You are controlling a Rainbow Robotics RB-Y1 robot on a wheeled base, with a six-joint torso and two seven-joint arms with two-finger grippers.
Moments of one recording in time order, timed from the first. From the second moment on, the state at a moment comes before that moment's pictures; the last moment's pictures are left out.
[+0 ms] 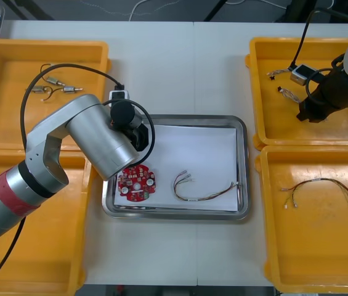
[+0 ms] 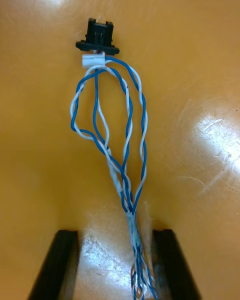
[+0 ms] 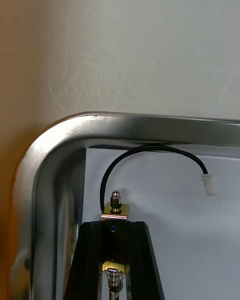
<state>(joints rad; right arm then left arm) -0.95 -0.78 0.45 -0.87 -0.96 1.18 2.21 -0.62 0.52 -0.68 -1.80 0.21 1.42 -0.58</state>
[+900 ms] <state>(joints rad) -0.95 -0.83 0.30 -1.06 -0.96 1.42 2.21 -0.62 0.52 -0.58 -2.08 0.32 1.62 -0.58</state>
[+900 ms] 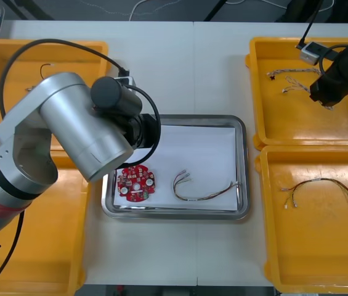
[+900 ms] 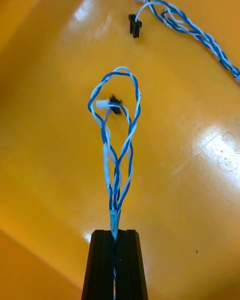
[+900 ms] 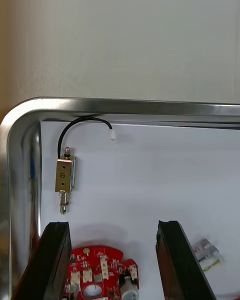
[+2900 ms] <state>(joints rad) -0.74 -0.61 0.52 -1.86 -0.82 1.52 2.24 -0.74 0.74 -0.04 -1.42 0.69 1.45 -1.56</state>
